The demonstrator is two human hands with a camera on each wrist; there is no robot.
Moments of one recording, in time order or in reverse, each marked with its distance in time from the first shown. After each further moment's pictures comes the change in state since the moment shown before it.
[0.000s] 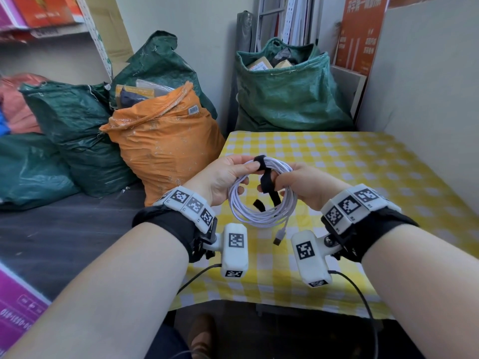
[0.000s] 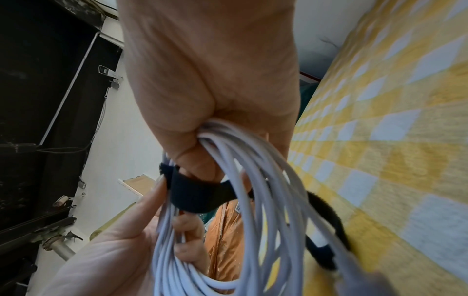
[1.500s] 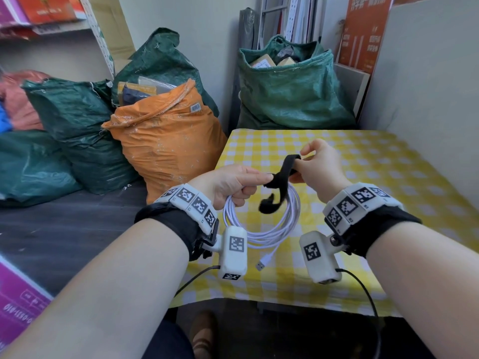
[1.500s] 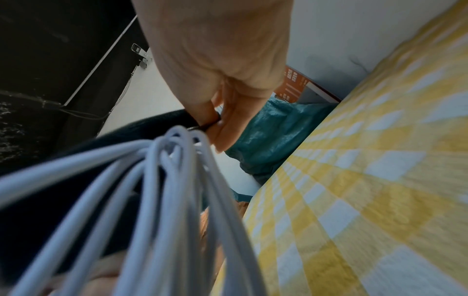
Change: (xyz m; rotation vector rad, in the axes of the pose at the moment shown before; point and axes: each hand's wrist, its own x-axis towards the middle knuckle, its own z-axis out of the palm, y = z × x) left_hand -0.014 0.003 0.000 0.145 -0.266 -0.200; right_hand 0.012 0.007 -0.008 -0.003 0.588 -0.131
